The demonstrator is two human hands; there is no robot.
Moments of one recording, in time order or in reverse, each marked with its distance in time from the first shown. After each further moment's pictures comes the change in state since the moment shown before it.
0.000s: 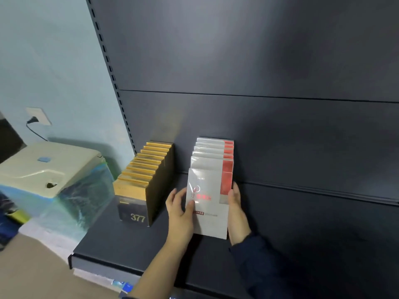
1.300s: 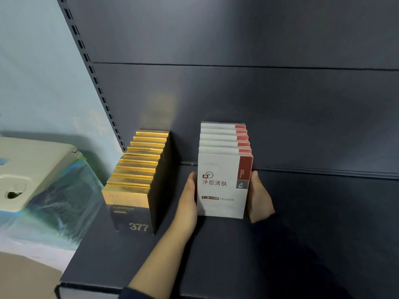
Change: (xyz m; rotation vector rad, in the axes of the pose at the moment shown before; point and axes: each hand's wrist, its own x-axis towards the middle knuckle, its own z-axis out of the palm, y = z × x) left_hand 0.054 -0.016 -0.008 -0.347 -0.314 -0.297; right_hand 0.057 0.011 -0.007 0.107 0.319 0.185
